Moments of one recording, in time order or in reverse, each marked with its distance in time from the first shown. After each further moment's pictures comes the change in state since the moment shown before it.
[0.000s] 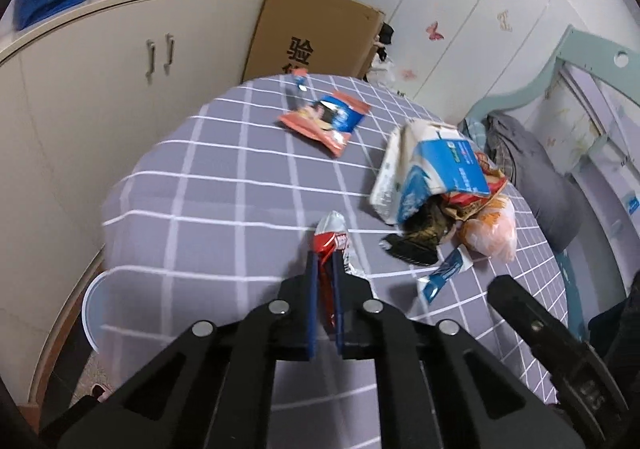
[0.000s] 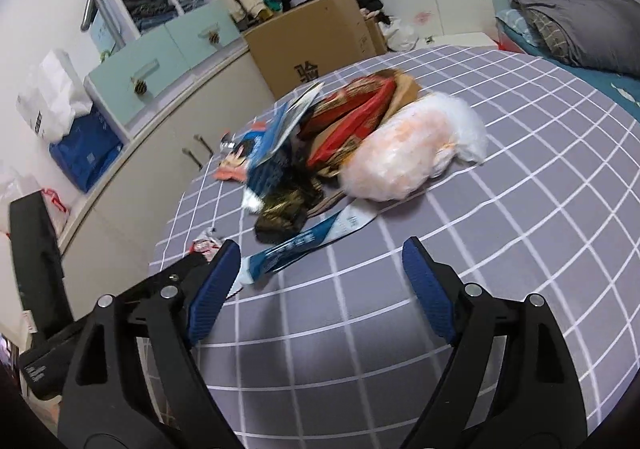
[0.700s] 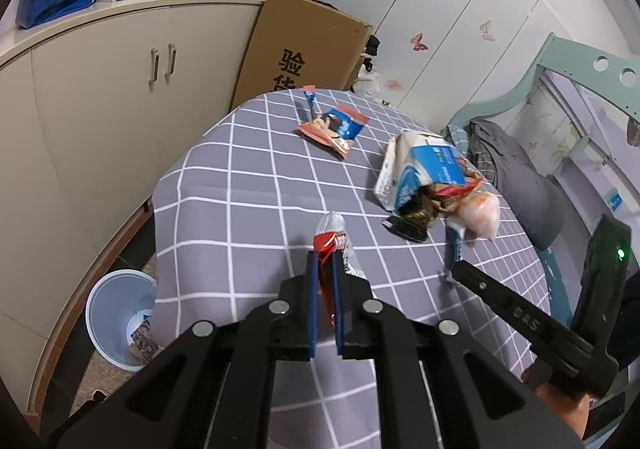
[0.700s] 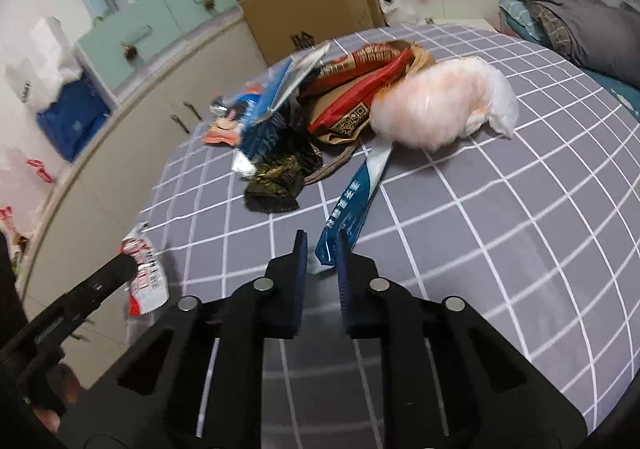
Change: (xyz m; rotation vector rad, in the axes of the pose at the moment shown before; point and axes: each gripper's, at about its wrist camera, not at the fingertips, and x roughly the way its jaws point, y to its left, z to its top) left arm -0.045 0.022 -0.016 0.023 -0.032 -0.069; right arm 0.006 -0.002 -0.008 -0.041 0.083 -0.034
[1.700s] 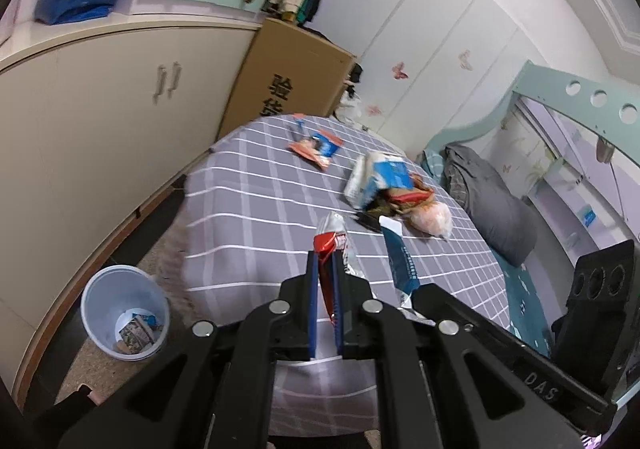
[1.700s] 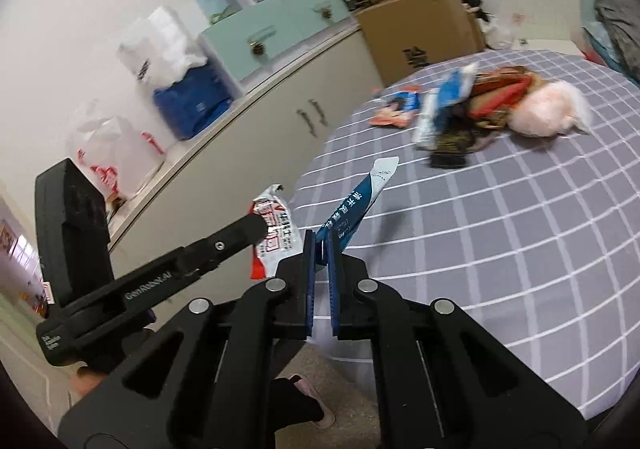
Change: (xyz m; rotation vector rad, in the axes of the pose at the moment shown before) left arm -0.087 0.022 -0.032 -0.050 -0.100 -0.071; right arm -0.077 0.090 -0.052 -0.118 -0.033 0.356
